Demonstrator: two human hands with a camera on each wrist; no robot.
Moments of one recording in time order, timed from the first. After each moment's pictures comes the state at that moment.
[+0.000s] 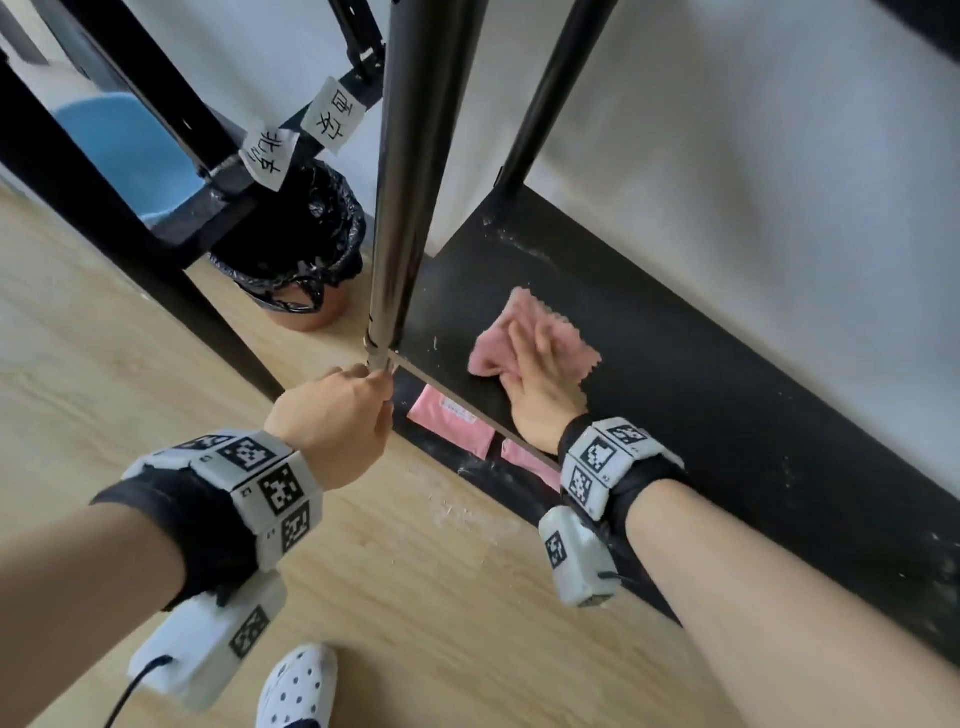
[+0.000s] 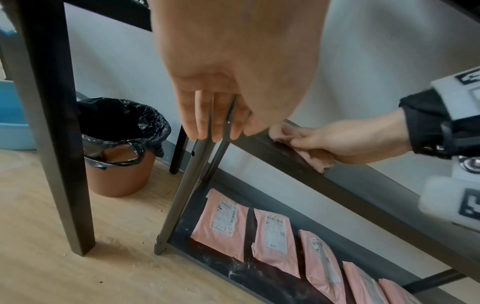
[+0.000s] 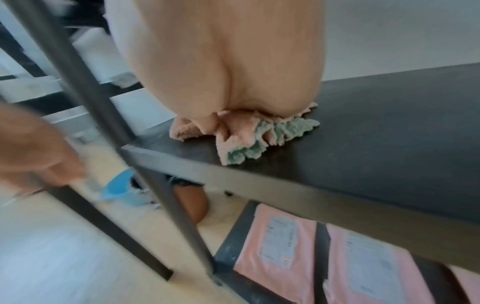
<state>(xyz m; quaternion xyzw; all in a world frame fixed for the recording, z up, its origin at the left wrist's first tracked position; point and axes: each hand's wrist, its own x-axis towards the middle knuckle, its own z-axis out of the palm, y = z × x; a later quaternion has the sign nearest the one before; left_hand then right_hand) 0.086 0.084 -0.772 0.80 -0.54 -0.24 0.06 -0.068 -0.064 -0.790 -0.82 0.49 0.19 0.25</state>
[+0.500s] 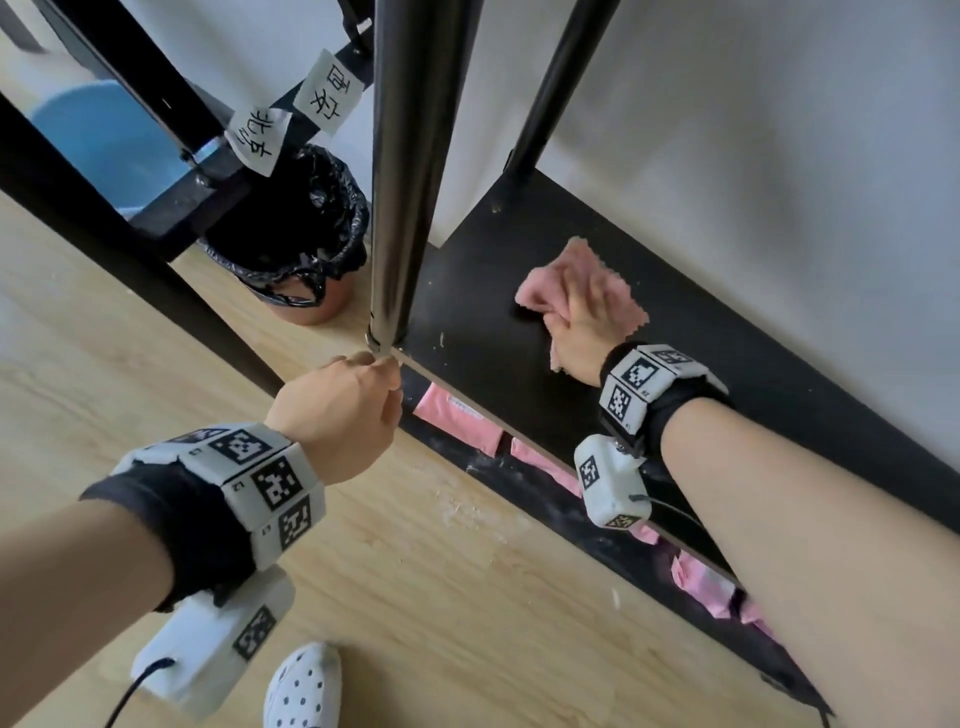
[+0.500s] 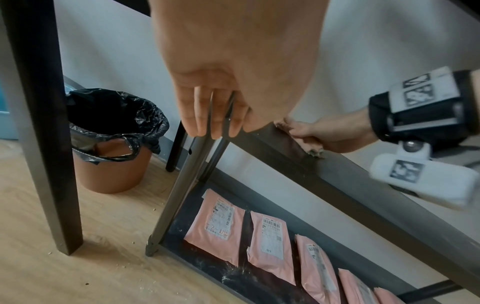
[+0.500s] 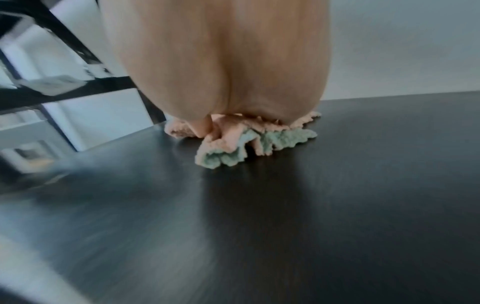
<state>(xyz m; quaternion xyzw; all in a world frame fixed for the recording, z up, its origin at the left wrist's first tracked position) 0.090 0.073 -0.780 0.81 -0.53 -0.25 0.08 -0.062 -0.124 -0.784 -0.81 0.52 0.15 0.22</state>
